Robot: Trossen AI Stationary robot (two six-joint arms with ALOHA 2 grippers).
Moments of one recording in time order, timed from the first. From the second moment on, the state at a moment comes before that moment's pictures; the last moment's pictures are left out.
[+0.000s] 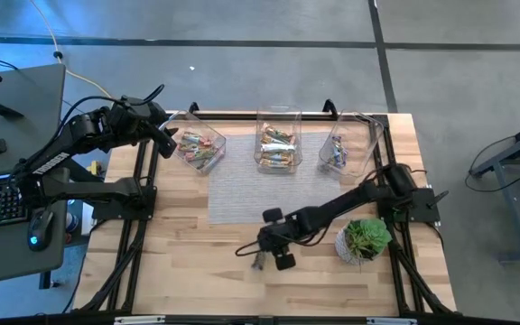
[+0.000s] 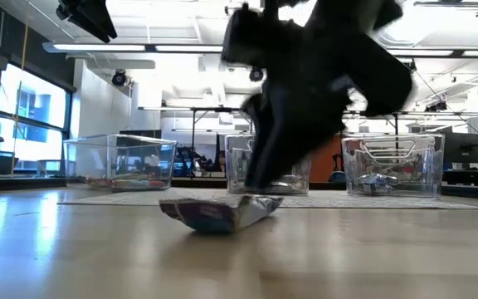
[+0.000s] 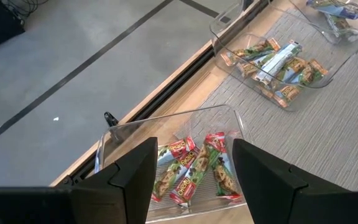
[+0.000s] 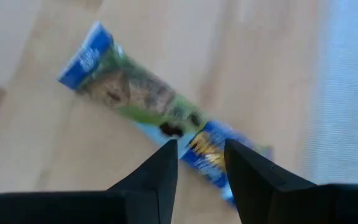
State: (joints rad) left arm 0.46 0.84 1.24 -1.12 -0.34 -0.11; right arm 0.32 2.02 1.31 -0.33 0.03 0.05
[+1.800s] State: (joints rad) left arm 0.46 0.84 1.24 -1.12 -0.34 -0.11; right arm 0.28 2.01 1.28 -0.13 -0.31 -0.21
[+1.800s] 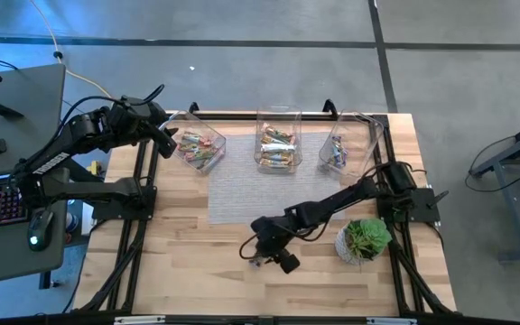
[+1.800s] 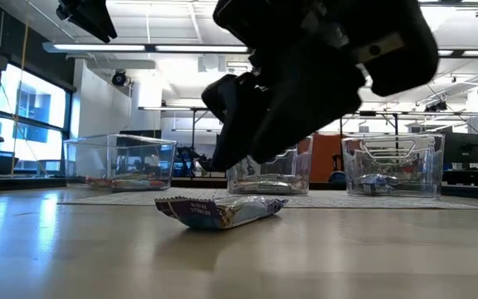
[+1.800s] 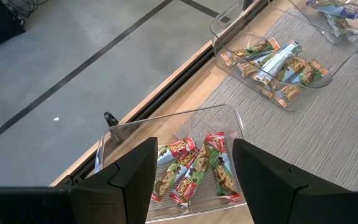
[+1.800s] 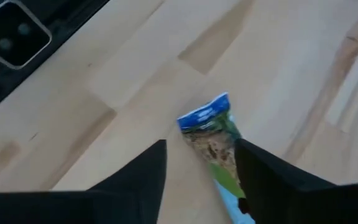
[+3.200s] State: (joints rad) left arm 0.46 0.84 1.24 -1.12 -0.34 -0.11; right arm 0.18 2.12 1.11 0.19 -0.38 -0.40
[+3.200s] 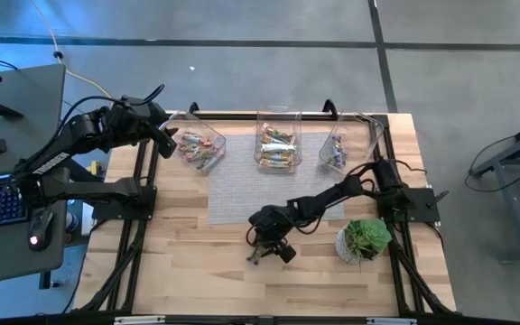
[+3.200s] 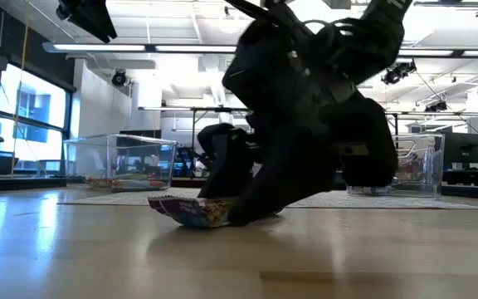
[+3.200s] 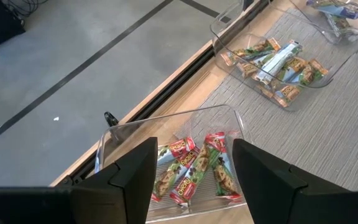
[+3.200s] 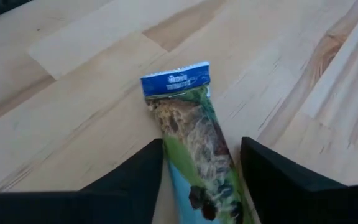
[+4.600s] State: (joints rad) left arm 0.46 0.84 1.24 -1.09 -0.34 -0.11; right arm 0.13 1.29 1.01 -0.72 0.65 -0.06
